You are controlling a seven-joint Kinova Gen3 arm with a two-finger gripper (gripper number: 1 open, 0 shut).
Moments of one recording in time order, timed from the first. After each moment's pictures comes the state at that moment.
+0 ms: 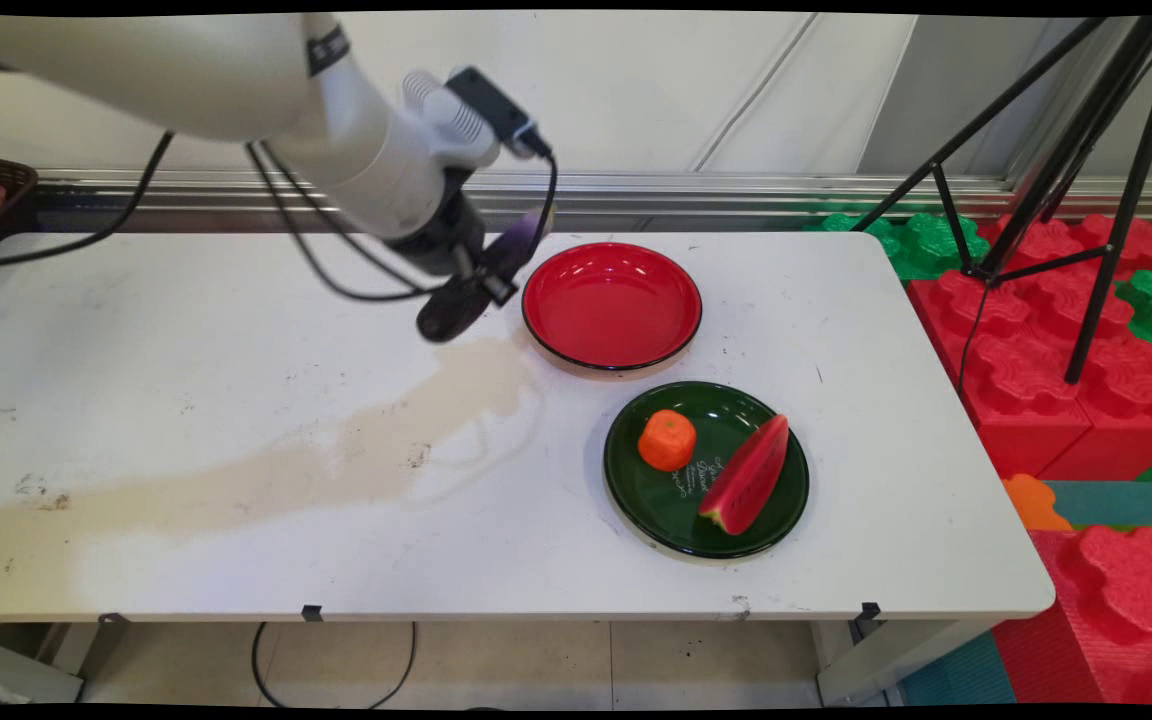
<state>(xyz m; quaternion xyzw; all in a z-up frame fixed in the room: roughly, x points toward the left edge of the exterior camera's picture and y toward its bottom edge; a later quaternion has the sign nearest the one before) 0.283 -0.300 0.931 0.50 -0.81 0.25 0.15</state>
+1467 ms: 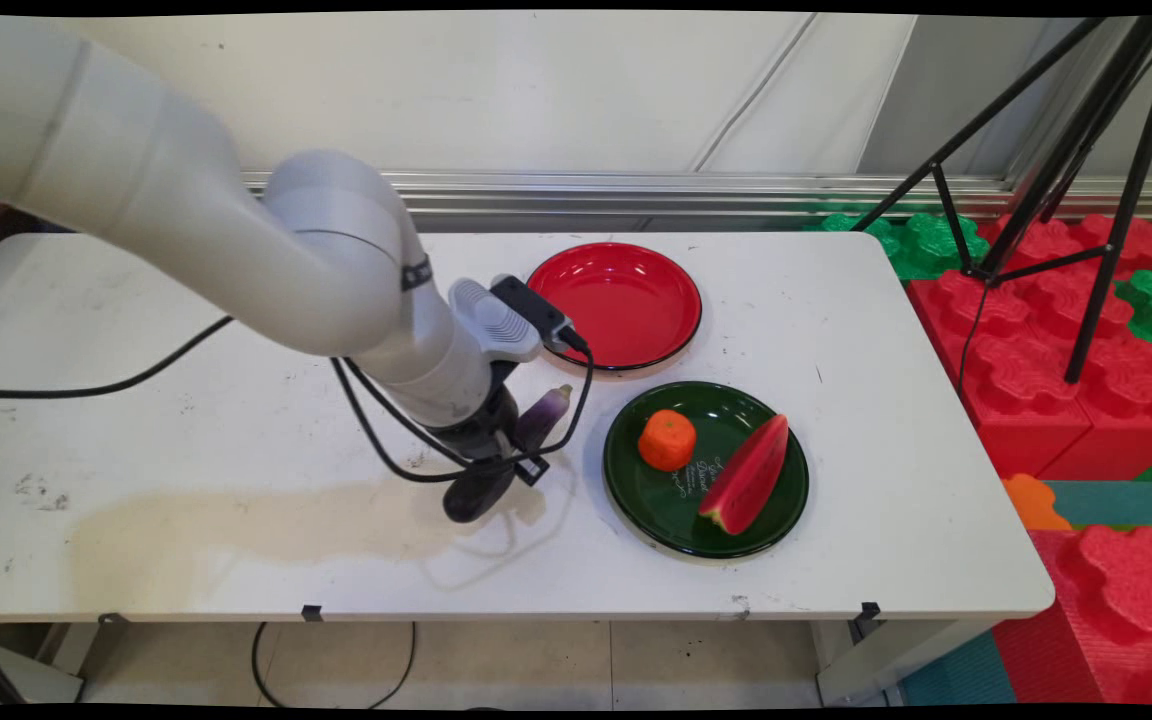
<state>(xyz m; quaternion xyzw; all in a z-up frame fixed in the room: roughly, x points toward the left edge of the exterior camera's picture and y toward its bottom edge) 0.230 -0.258 0.817 0.55 -0.82 0.12 0.11</state>
